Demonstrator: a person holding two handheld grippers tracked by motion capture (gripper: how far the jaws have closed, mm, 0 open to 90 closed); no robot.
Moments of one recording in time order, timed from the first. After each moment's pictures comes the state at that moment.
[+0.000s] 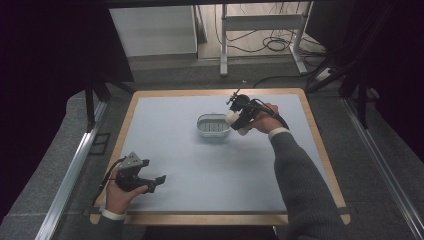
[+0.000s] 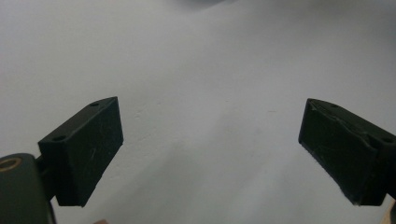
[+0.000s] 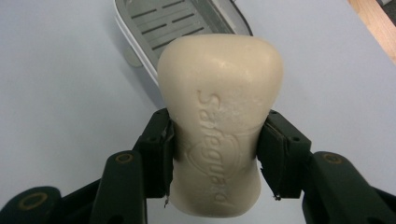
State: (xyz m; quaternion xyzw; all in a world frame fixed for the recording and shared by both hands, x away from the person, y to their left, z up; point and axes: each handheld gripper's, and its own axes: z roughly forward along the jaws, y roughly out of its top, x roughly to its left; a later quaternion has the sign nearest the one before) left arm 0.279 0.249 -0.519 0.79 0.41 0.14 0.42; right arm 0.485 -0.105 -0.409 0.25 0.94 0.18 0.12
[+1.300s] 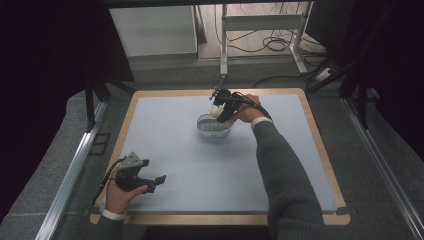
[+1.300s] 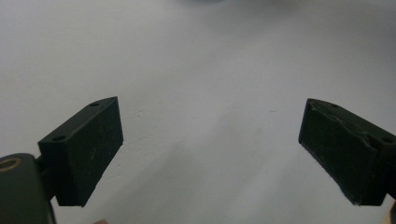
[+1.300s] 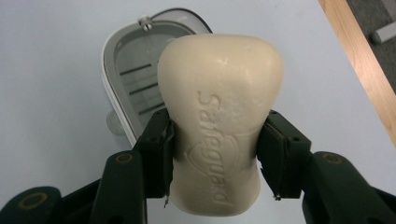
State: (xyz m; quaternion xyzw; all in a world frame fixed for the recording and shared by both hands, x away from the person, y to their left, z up) left arm 0.280 0.249 -0.519 0.80 0.41 0.14 0.42; right arm 0.520 -0.053 -0.419 0.18 0.96 0.17 0.14
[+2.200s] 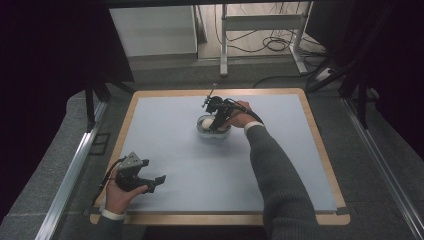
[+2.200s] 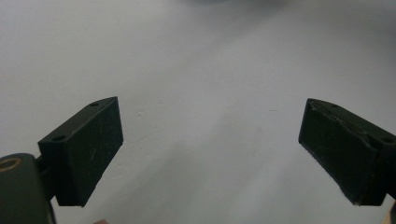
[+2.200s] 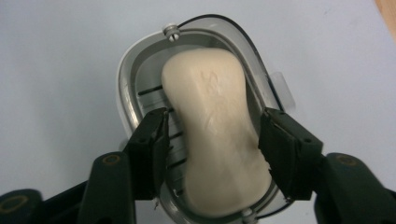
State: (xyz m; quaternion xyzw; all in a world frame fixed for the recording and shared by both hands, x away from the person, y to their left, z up) left arm 0.280 0.248 -0.520 0.80 0.41 0.14 0.42; right arm 0.520 -0.033 -0.448 0.16 0.97 0.18 0.10
